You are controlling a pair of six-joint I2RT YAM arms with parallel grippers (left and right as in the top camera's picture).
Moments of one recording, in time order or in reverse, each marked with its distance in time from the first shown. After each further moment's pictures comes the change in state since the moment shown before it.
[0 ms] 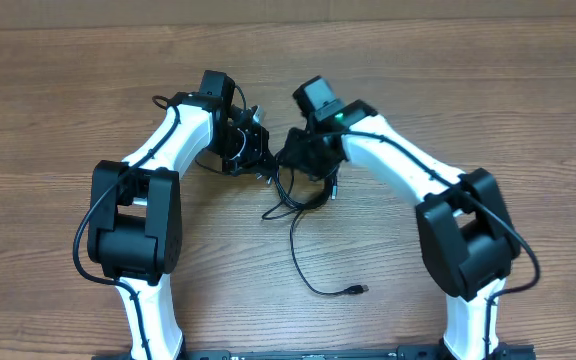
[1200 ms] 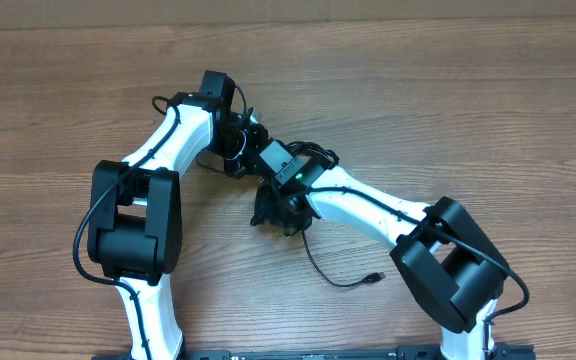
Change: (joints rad) left arm 0.000 0.000 0.000 -0.006 0.024 -0.155; right arm 0.266 -0.066 -0.225 0.125 0.171 0.208
